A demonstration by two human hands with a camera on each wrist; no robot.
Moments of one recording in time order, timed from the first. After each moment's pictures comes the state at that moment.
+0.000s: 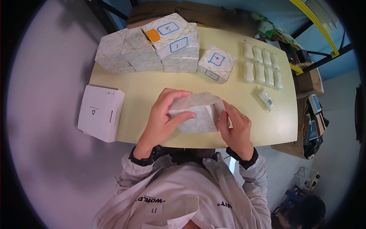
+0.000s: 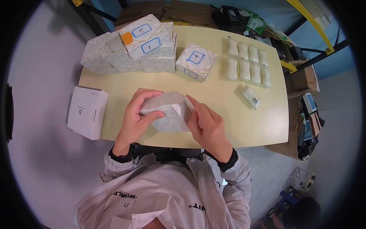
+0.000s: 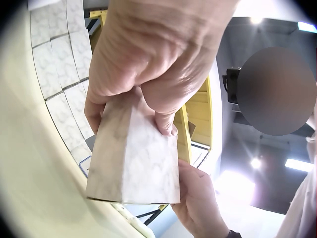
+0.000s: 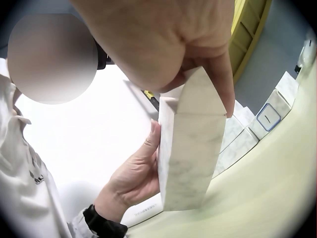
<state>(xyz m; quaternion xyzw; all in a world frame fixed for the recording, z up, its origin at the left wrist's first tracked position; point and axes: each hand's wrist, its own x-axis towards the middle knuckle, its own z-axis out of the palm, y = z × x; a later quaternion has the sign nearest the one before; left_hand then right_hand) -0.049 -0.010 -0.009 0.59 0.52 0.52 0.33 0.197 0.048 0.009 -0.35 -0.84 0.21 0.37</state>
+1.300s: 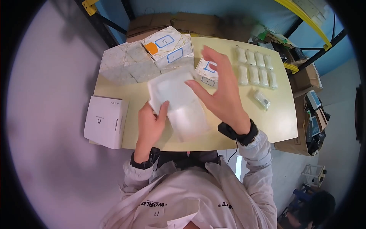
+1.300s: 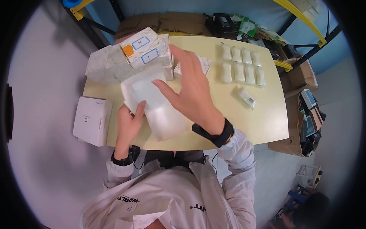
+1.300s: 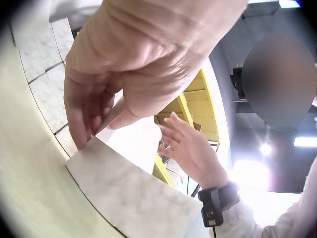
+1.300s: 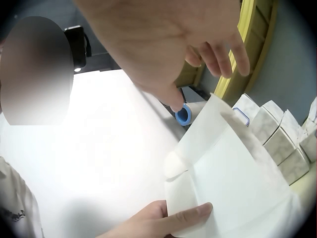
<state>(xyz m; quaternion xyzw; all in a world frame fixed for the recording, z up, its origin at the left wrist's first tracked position) -0.070 -0.014 -0.022 0.50 0.68 0.48 0.23 0.122 0.111 0.064 -0.27 -0.79 0.17 0.53</state>
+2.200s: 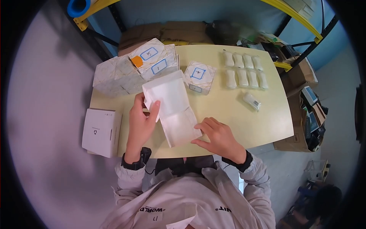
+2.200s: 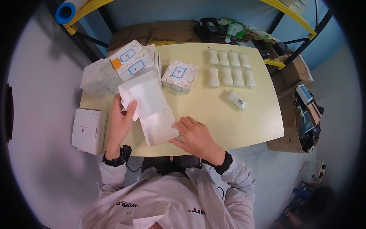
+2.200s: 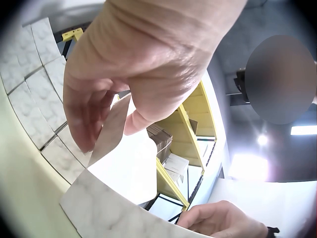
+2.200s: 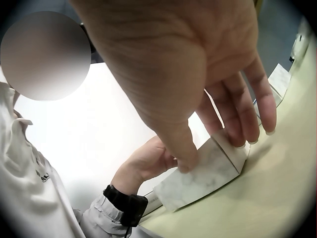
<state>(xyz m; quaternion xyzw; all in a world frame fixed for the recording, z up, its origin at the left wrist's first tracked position) -0.067 0.013 -0.002 0.51 0.62 0.54 0.24 0.215 0.045 -0.005 -0.29 -0.90 0.21 0.24</state>
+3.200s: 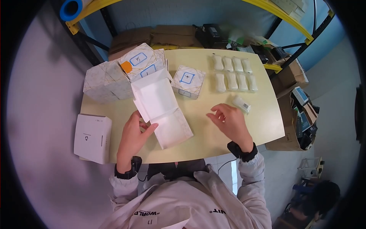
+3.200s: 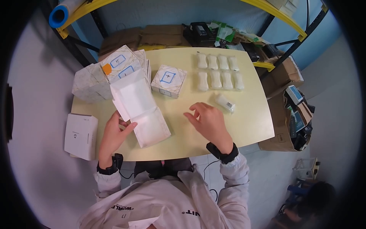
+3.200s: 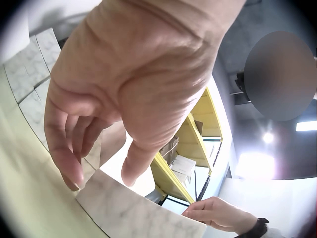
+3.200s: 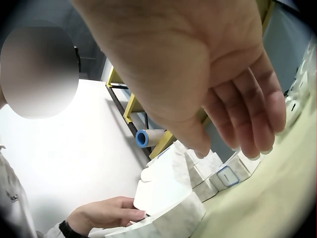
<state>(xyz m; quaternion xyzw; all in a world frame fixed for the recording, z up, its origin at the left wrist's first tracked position) -0.072 -0.008 0.003 0.56 0.68 0.35 0.31 0.258 0.098 0.008 -0.45 -0.83 0.20 0.27</state>
